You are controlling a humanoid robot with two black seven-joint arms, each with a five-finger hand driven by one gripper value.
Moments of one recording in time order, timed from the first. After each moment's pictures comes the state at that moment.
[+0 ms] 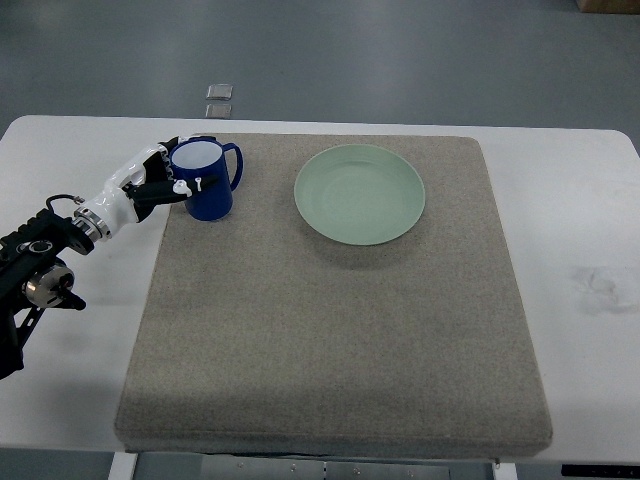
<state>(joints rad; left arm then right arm) -0.52 0.36 -1.03 -0.82 0.89 -0.39 -0.34 0.00 0.00 0.06 0.10 0.01 0.16 0.23</state>
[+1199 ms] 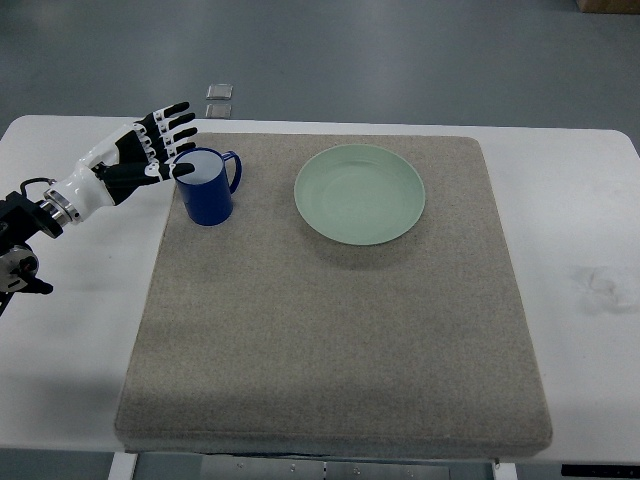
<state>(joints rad) -0.56 0.46 -1.02 -0.84 0.71 -0.55 -0.33 0.00 0.00 0.06 0.10 0.01 0.16 0.23</state>
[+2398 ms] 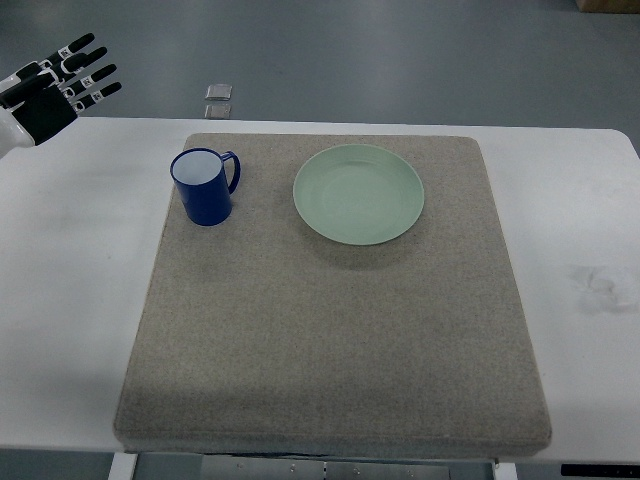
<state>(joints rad) -0.75 0.59 -1.02 -0.61 -0.03 -0.61 0.19 0.00 0.00 0.06 0.10 0.01 0.16 0.23</state>
